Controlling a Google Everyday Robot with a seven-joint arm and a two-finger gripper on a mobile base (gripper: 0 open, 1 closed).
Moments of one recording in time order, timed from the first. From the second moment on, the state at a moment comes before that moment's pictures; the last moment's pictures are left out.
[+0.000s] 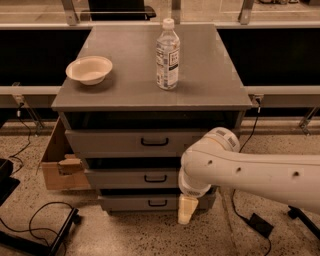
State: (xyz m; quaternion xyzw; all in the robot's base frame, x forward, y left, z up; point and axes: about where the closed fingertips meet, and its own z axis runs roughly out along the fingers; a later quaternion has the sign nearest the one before) arm 0.472 -0.086 0.616 -0.65 0.75 -0.03 0.13
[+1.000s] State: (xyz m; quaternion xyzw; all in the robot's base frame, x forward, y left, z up) arm 0.546 -0.086 0.518 -0.66 0.74 -0.06 0.07
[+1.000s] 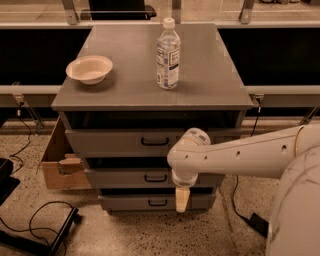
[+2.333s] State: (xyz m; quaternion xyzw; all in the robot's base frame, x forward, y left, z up) arm 0.543 -0.087 0.477 -0.68 0.72 -0.07 0.10
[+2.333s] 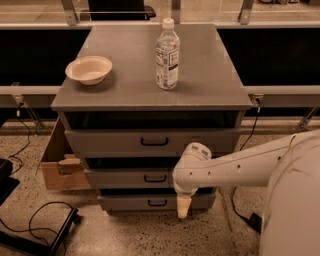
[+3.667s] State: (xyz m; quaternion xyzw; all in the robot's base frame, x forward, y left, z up) arm 0.608 -0.087 0.426 -0.66 0.74 -0.09 0.09
